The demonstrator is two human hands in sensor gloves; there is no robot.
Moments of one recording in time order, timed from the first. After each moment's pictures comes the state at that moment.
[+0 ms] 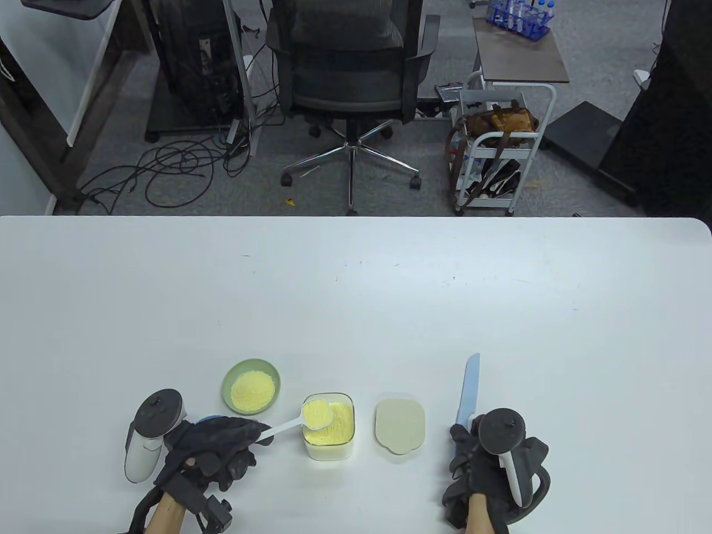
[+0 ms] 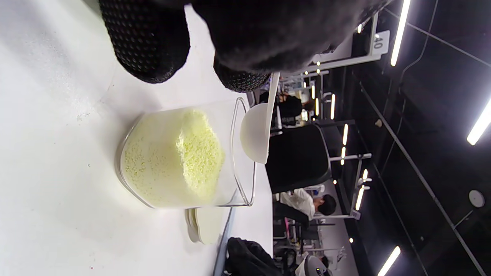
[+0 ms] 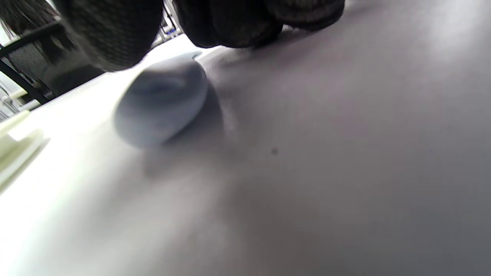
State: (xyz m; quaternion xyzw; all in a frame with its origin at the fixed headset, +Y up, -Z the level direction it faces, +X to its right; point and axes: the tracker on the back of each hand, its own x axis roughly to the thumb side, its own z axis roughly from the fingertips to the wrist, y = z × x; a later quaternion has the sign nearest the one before) left_hand -0.266 -0.736 -0.226 -0.23 -0.10 0.61 0.75; right_hand 0.192 -0.777 -0.214 -0.25 0.03 0.93 0.25
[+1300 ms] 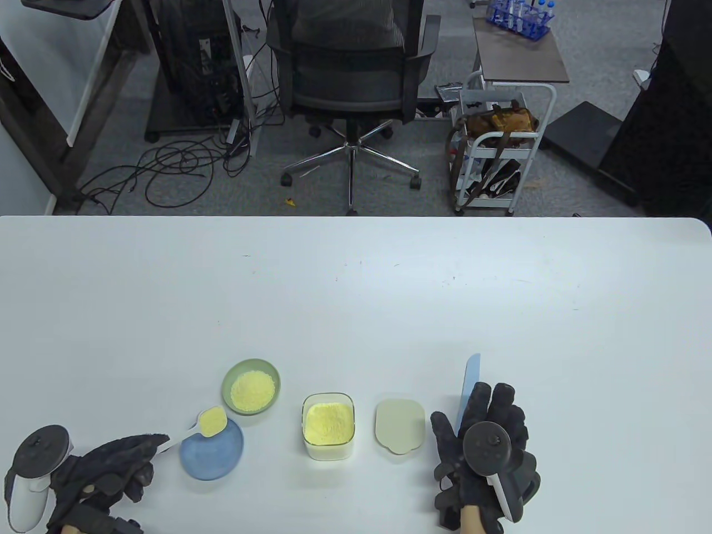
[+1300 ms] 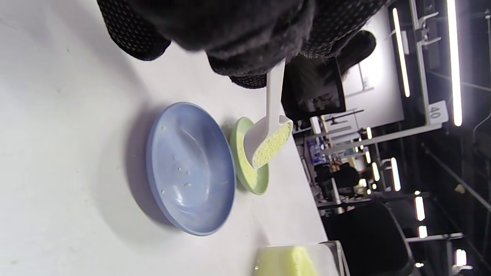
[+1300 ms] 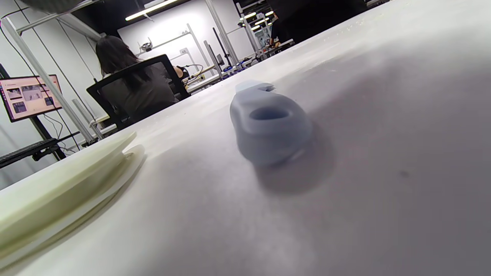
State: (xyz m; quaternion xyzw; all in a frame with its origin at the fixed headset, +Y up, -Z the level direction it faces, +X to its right) left_hand -0.406 -0.742 -0.180 -0.16 0.08 0.55 0.82; right_hand 0.169 -0.763 -0.204 -0.16 -0.05 0.95 0.25
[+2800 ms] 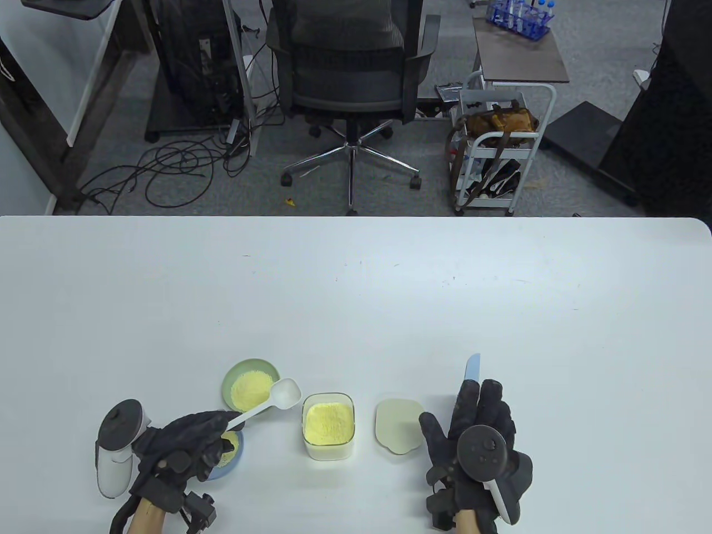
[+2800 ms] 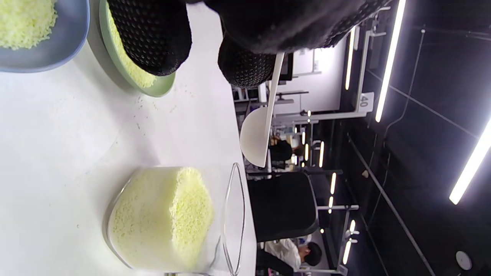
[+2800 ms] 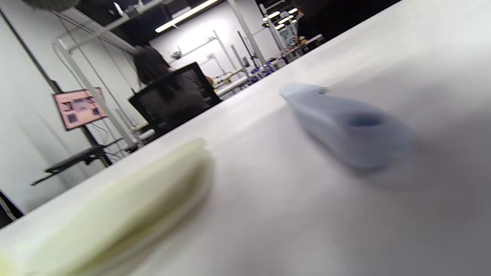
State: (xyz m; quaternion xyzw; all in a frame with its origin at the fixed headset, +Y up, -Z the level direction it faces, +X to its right) left_hand -0.305 -0.747 -0.219 -0.16 -0.04 0.66 0.73; right_hand 0.149 -0.748 -0.199 -0.09 -0.08 0.95 0.29
